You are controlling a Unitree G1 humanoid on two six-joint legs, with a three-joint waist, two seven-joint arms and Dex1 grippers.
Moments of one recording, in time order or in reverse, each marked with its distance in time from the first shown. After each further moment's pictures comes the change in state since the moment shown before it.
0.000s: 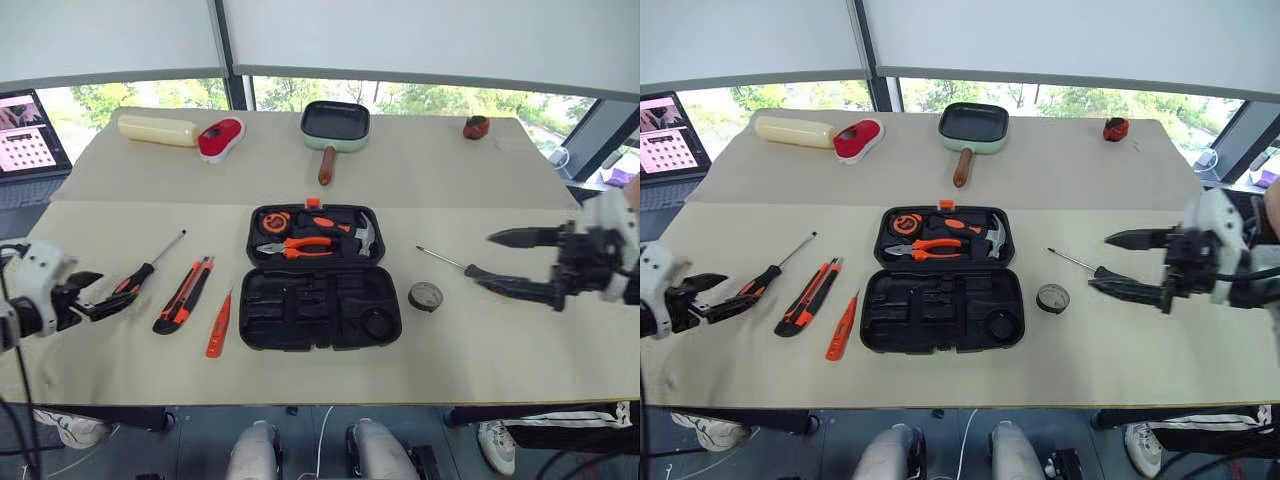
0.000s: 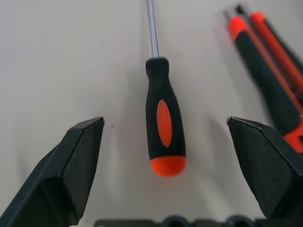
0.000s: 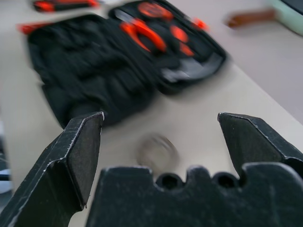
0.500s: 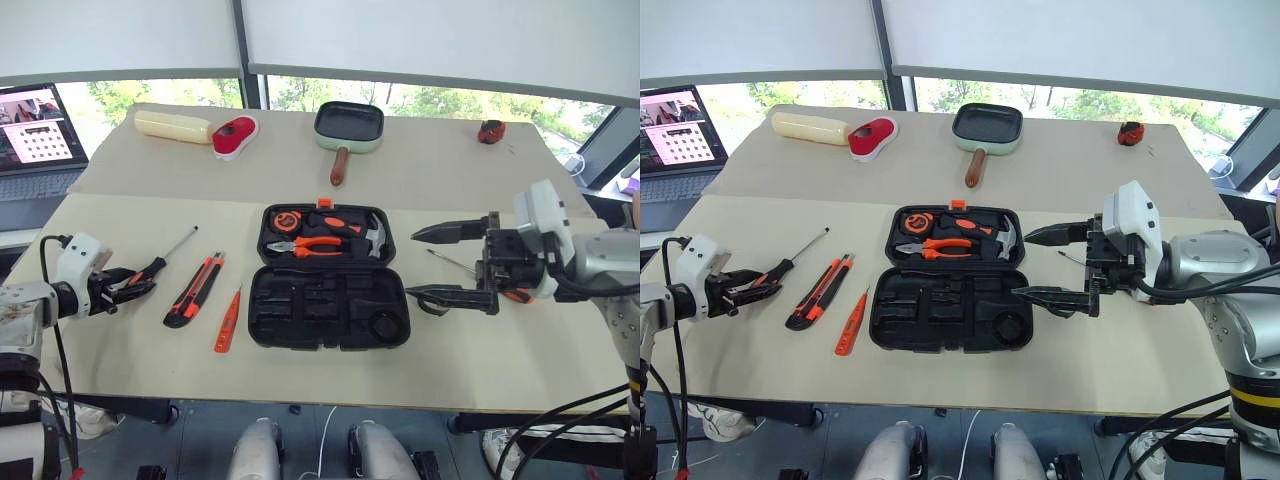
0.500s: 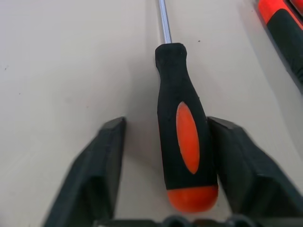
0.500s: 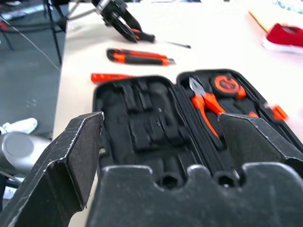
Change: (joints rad) left arm -0.234 -0.076 -0.147 0.263 0.108 -0.135 -0.029; right arm -0.113 0.109 0.129 -0.268 0.106 0.122 -0.144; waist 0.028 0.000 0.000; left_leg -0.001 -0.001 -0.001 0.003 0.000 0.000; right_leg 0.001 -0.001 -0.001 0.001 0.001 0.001
